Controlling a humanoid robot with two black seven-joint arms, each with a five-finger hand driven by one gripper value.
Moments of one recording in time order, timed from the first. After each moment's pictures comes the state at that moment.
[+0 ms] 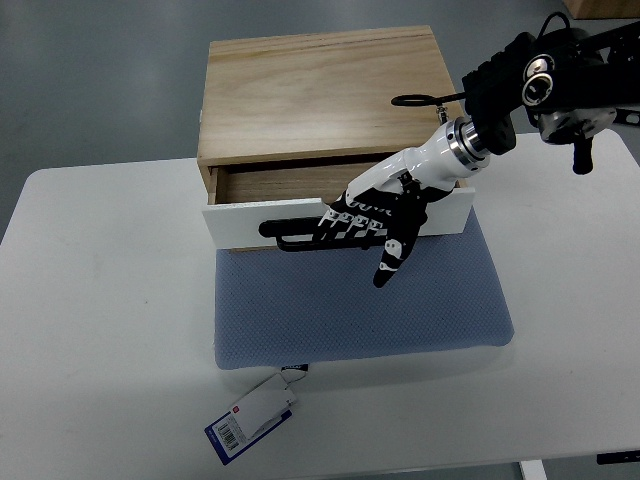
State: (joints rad) left arm 0.00 0.00 -0.07 -0.15 0.00 -0.02 0.08; right arm 1.89 -0.43 -0.65 1.37 -0.19 0.56 0.06
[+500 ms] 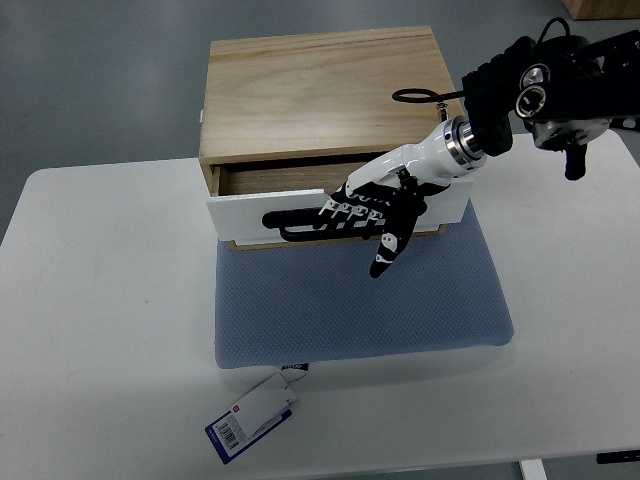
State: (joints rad) left arm -0.01 0.00 -0.07 -0.15 0.00 -0.02 0.08; right arm 1.88 -0.43 -0.64 1.37 -0.22 0.44 0.05
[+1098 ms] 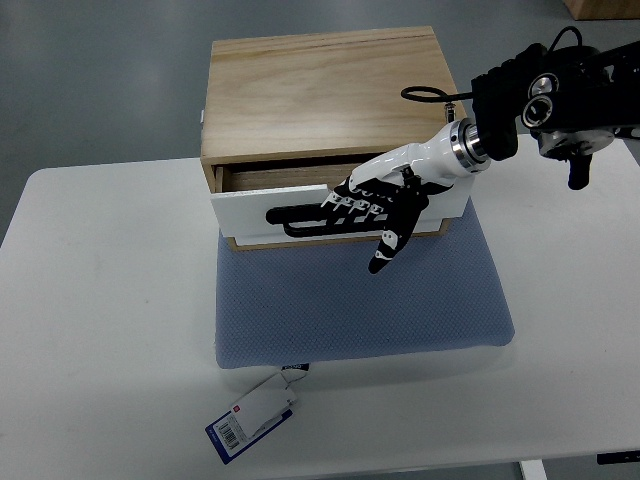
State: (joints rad) left arm -0.01 0.00 -0.07 -0.15 0.00 -0.02 0.08; right arm 1.86 -0.46 -0.64 1.41 -0.23 0.37 0.07
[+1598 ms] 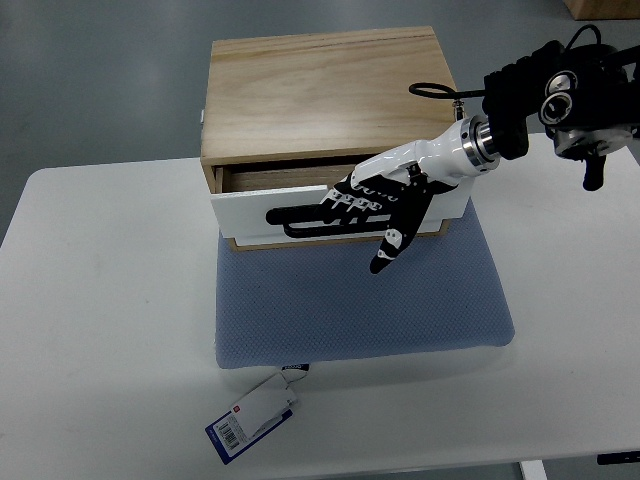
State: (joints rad) left arm -0.01 0.00 -0.07 -0.15 0.00 -0.02 0.08; right arm 1.87 -0.51 -0.63 1.46 -0.23 0.42 0.10
